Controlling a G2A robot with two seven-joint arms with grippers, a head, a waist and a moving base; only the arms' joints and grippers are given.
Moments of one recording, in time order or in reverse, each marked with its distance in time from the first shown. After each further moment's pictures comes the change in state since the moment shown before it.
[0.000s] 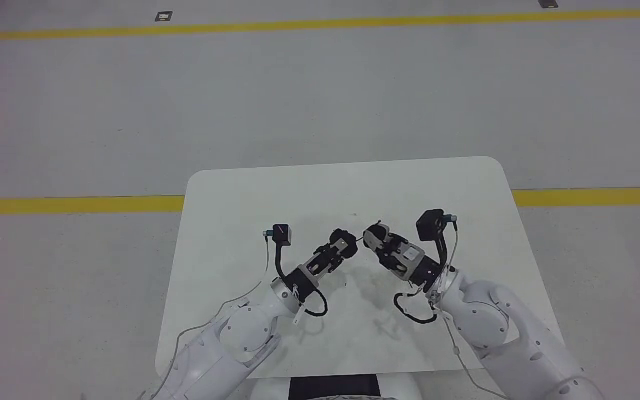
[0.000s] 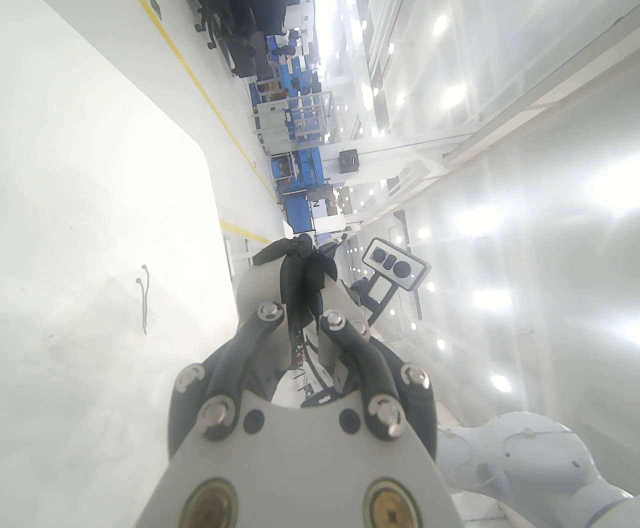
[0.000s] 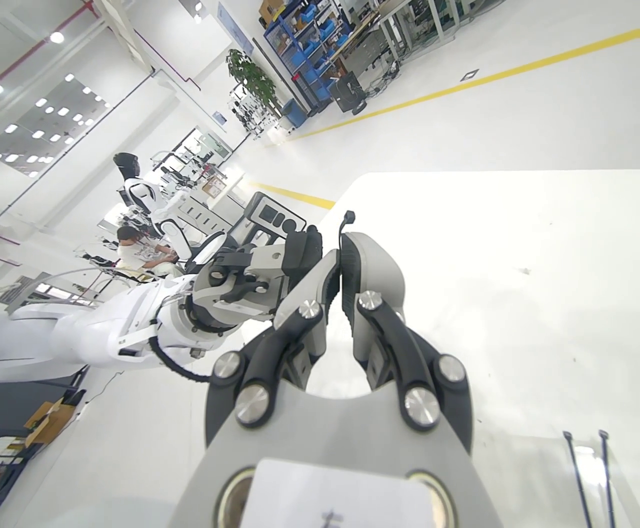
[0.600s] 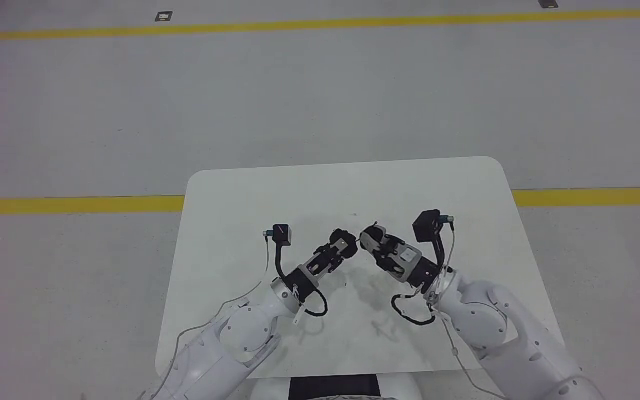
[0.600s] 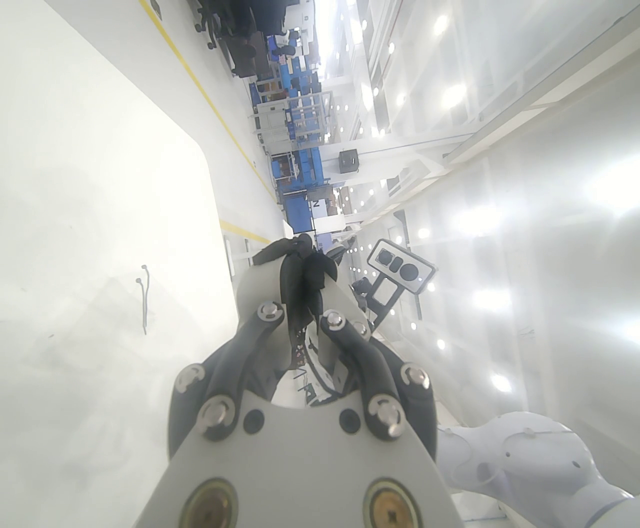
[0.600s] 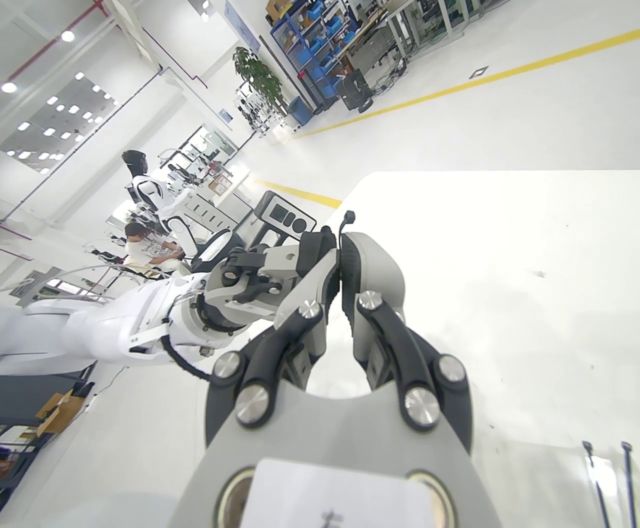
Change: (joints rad) left arm 0.000 0.000 0.000 0.000 0.000 0.000 0.000; right arm 0.007 0.003 -0.014 -0.005 0.002 0.000 0.012
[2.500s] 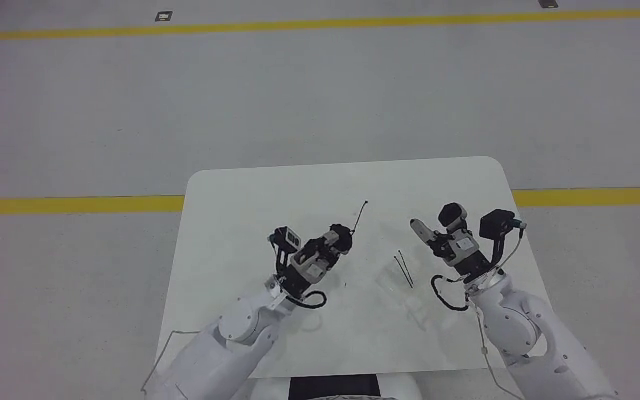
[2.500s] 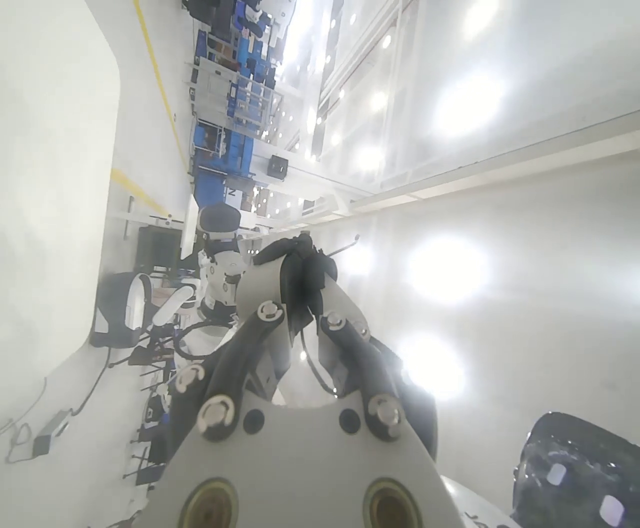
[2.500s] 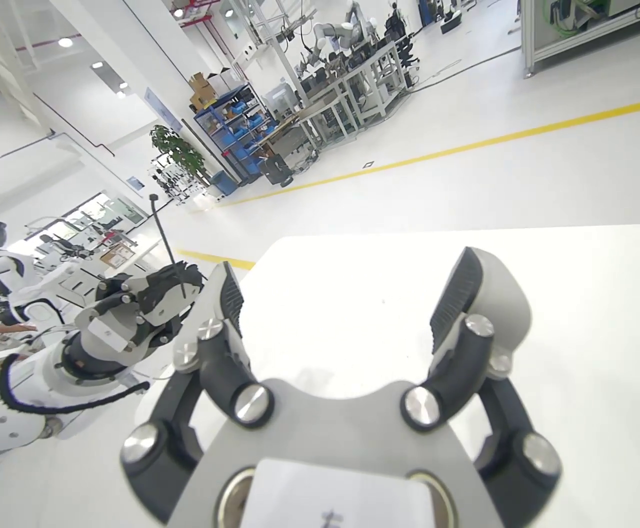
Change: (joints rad) left arm 0.036 -0.039 -0.071 0.008 -0.553 0.000 -0.256; right arm -0.157 -0.002 0.236 0.044 -0.129 0.047 -0.293
